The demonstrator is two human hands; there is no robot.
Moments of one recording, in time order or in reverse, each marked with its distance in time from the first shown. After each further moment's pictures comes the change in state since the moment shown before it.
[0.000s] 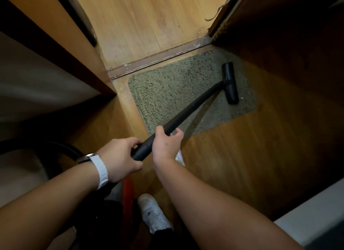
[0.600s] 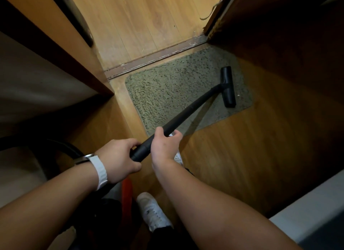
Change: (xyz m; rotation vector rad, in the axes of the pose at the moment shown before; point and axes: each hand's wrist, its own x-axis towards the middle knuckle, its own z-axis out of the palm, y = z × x) left_hand -0.009 0.002 0.011 0.040 0.000 0.014; right_hand -0.006 0.009 -0.012 0.023 0.010 0.021
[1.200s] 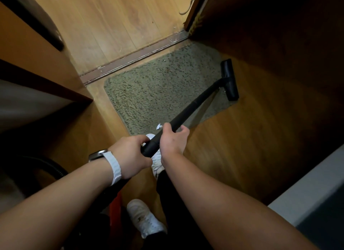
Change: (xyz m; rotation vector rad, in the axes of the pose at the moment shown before) left_hand 0.066 0.065 0.007 -0.058 -0.036 0.093; right_hand 0.060 -0.048 -0.040 0.002 0.143 -0.024
